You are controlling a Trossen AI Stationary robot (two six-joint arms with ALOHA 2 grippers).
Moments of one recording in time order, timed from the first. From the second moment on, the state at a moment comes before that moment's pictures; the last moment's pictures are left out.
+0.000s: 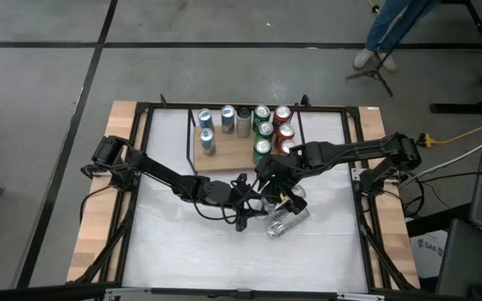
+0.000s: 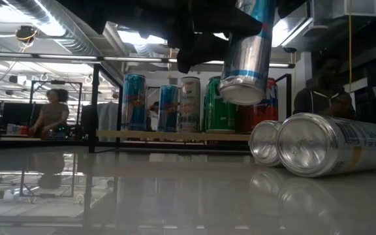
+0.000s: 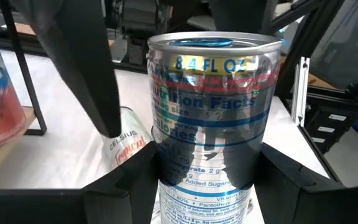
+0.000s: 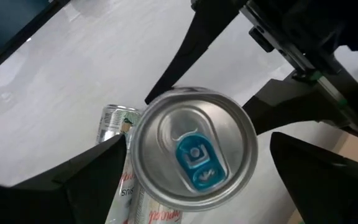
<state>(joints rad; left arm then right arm) -0.24 1.81 1.00 0.55 -0.22 -0.26 0.13 1.66 1.54 -0.98 -0.28 -0.58</state>
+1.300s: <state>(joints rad) -0.24 1.81 1.00 0.55 -0.14 -0.25 0.24 1.67 1.54 -0.92 -0.14 -0.64</state>
